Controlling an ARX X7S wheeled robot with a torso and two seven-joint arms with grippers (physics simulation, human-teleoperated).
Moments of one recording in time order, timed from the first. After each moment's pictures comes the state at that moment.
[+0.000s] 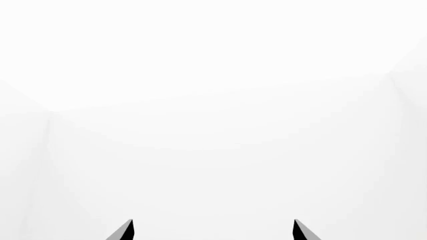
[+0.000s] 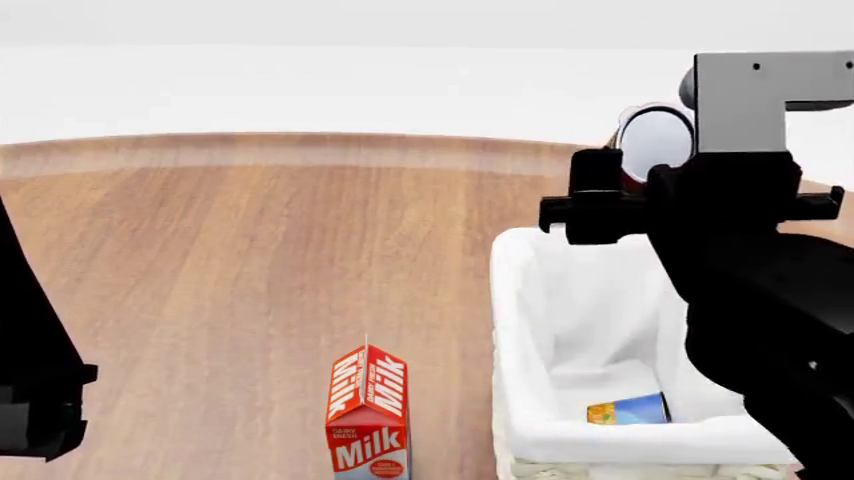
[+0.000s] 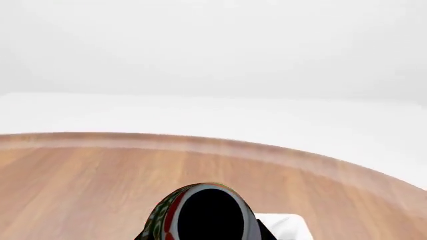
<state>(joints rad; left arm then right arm) -0.25 0.00 0.17 1.05 0.22 -0.50 -0.01 1.10 0.60 -0.51 0.14 1.05 0.81 0.43</state>
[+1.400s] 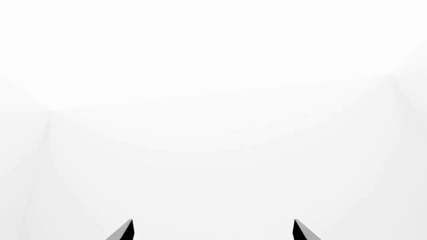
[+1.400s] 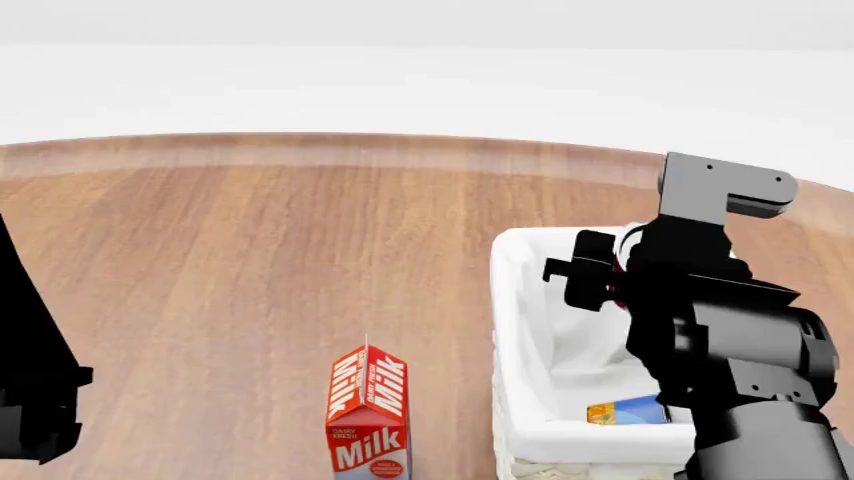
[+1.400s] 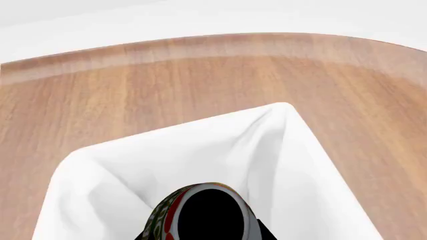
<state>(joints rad) -0.24 0.00 0.16 1.05 0.20 -0.49 -0.01 1.29 0.24 -0.59 1.18 0.82 0.59 0.23</state>
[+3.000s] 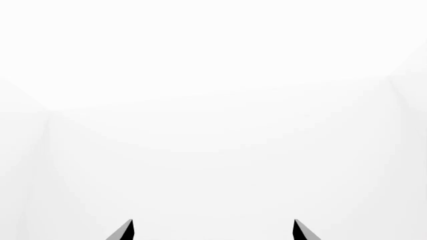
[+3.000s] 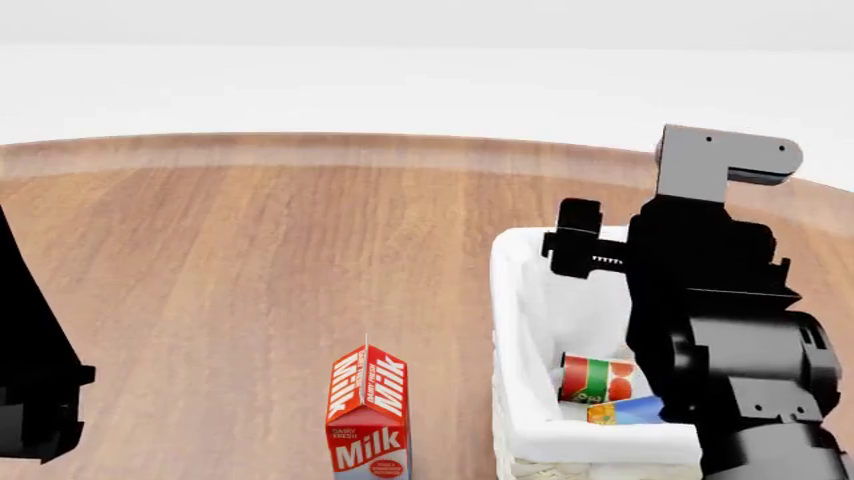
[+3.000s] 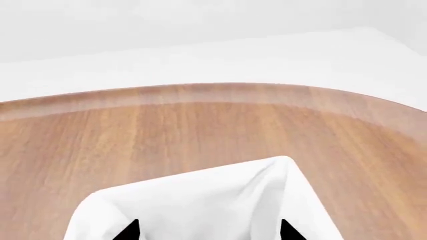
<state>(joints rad) -0.25 0.00 0.16 1.05 0.19 -0.50 -0.01 1.23 0.28 -0.57 1.00 0.76 0.51 0.24</state>
